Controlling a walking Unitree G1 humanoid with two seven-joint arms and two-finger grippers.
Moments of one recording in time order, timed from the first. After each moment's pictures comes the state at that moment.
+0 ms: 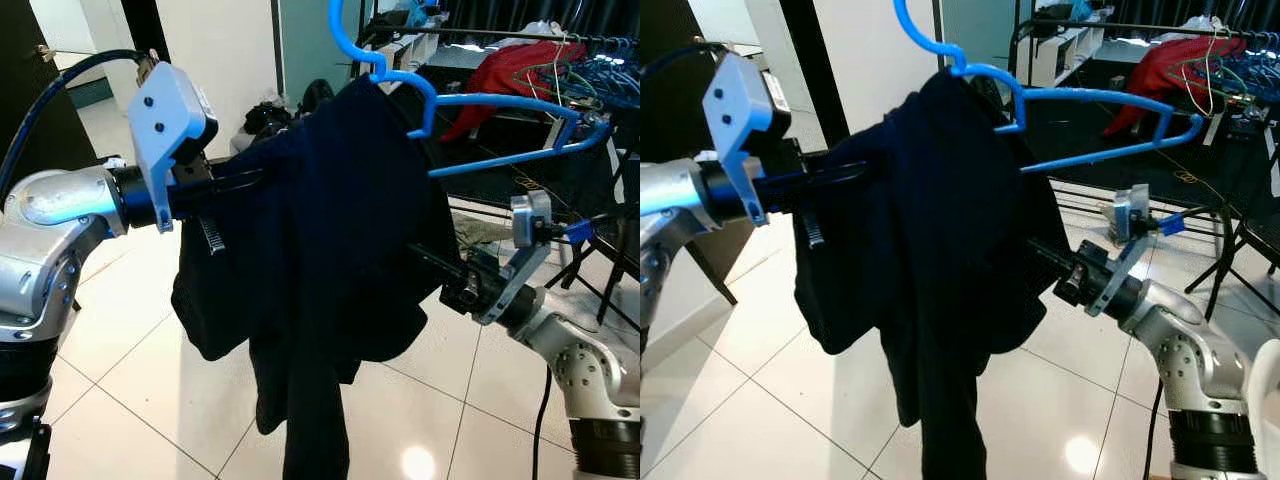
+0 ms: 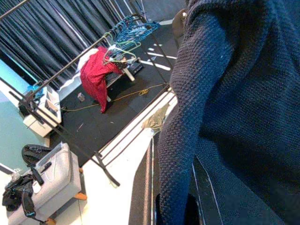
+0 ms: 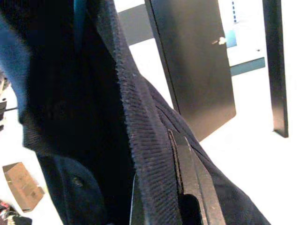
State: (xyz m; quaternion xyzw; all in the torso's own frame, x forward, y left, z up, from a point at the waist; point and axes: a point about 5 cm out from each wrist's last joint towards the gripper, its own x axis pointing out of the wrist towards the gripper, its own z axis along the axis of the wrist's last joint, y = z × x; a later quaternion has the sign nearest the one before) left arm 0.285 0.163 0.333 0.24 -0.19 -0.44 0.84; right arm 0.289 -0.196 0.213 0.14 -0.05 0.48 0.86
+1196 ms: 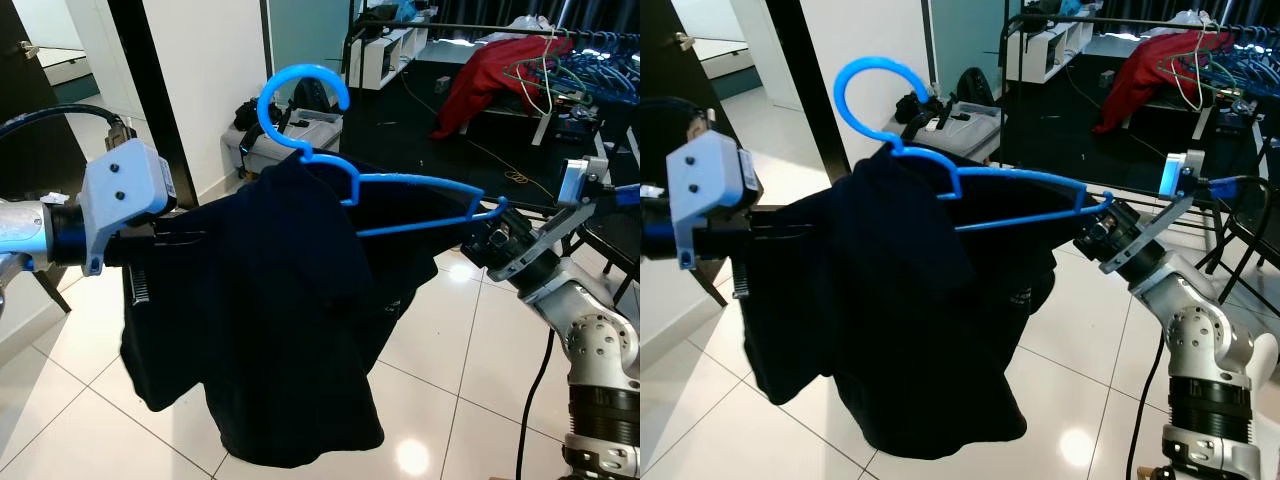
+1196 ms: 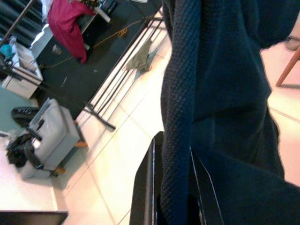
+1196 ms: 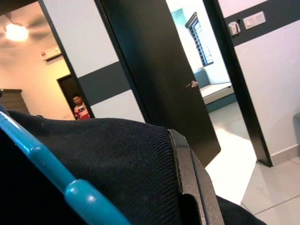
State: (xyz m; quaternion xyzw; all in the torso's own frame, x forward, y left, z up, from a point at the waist) left arm 0.268 0.211 0.306 0.38 -0.06 -0.45 0.81; right arm 0.308 -0.213 0.243 0.23 -0.13 0.41 0.87
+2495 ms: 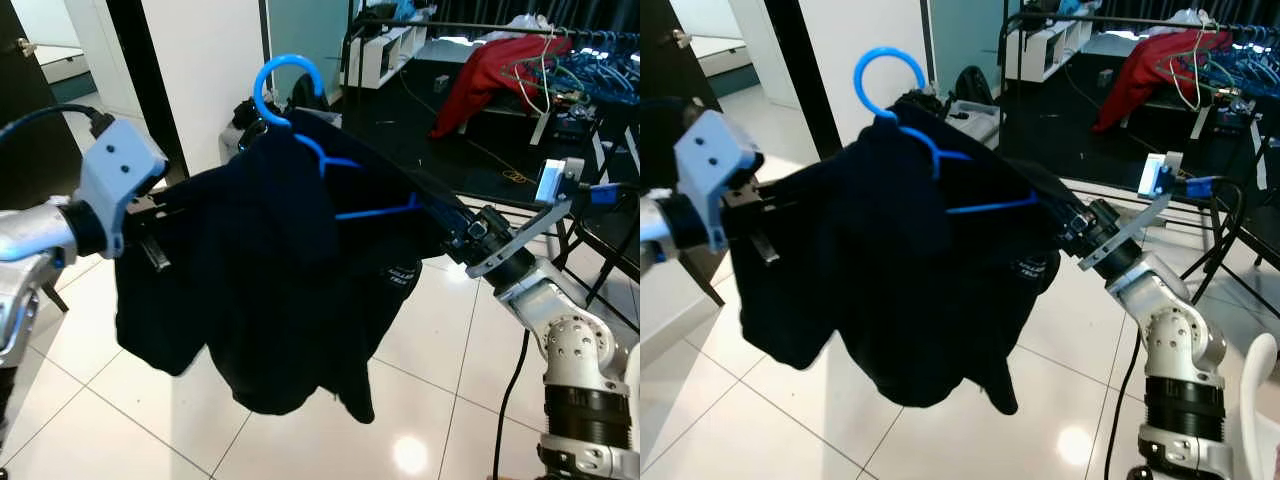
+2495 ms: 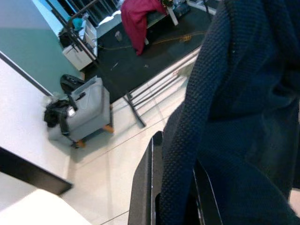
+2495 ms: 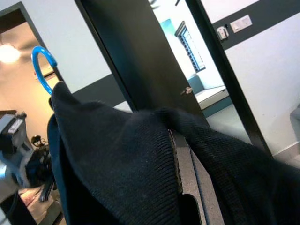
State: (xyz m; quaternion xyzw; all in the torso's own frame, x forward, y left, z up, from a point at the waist) left arm 0.300 0.208 0.280 0.25 -0.09 -0.30 0.91; right arm 0.317 -0.187 0.241 0.27 -0.12 0.39 0.87
